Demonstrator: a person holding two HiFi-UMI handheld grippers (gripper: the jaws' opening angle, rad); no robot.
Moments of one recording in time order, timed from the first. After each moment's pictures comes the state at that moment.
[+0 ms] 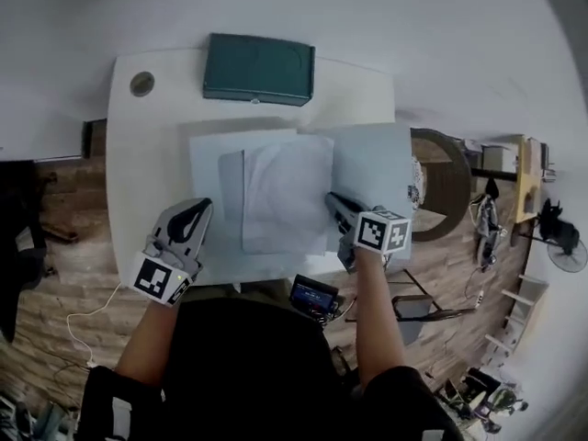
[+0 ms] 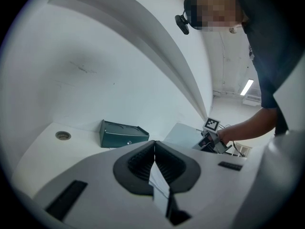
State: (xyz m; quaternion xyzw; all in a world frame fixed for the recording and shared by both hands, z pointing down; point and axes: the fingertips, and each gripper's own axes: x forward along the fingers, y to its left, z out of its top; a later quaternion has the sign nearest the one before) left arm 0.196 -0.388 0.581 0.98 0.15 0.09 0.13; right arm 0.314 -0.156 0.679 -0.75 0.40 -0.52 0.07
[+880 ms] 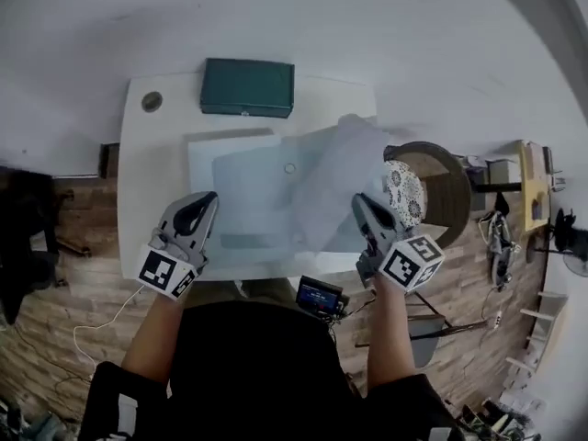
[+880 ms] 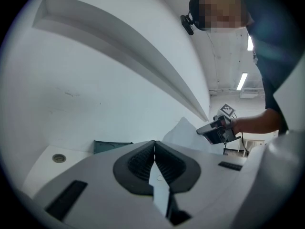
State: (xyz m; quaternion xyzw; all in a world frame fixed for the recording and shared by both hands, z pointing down) left arm 0.198 -0.342 0.515 0.99 0.14 0.04 0.08; right arm 0.318 -0.110 0.508 -0.82 0.48 -0.29 0.09
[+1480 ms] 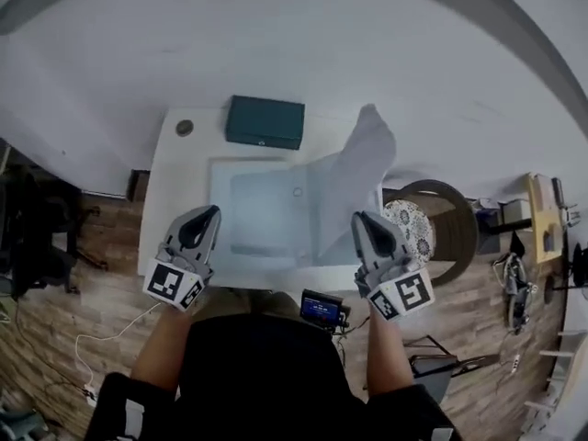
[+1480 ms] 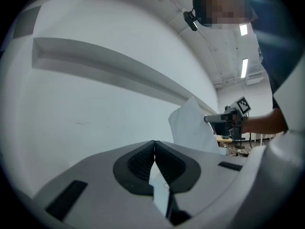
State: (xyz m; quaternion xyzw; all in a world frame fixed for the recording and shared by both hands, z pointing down) left arm 0.149 -0.327 0.448 1.00 0.06 0.01 0.01; right arm 0.259 -0.108 0.403 -0.83 0.56 -0.03 -0.01
